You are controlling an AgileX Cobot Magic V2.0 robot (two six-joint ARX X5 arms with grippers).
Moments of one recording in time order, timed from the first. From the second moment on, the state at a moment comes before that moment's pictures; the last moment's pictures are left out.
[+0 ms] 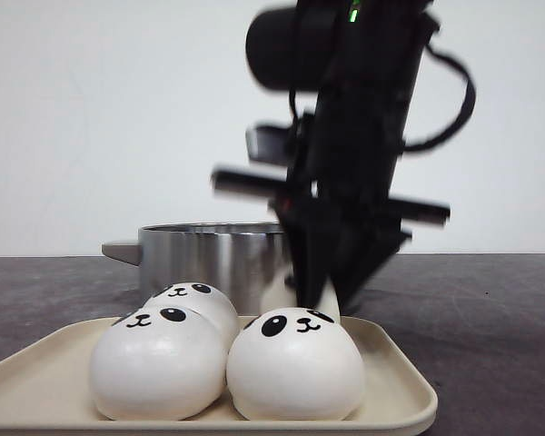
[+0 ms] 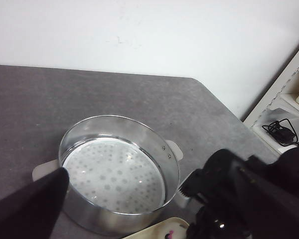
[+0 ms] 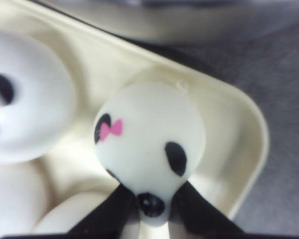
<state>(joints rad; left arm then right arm) -0.27 0.65 0.94 -0.51 0.37 -0.27 0.81 1.69 1.15 -0.70 -0.06 0.49</state>
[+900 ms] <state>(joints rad) -0.31 0.65 0.94 -0.52 0.37 -0.28 0.62 1.94 1.70 -0.69 0.00 0.36</state>
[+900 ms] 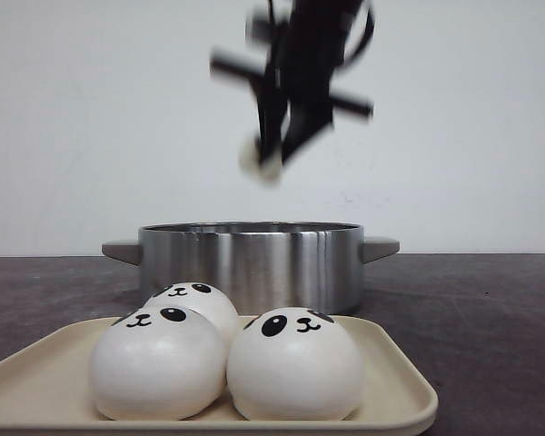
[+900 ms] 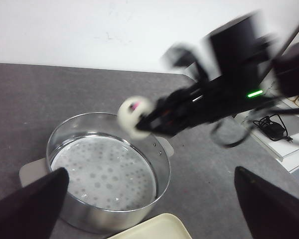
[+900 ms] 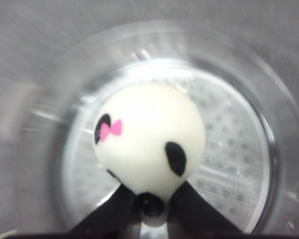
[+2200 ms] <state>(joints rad) -0.38 0.75 0.94 -0.70 0.37 -0.29 0.62 1.82 1.92 -0.87 0.06 0.31</state>
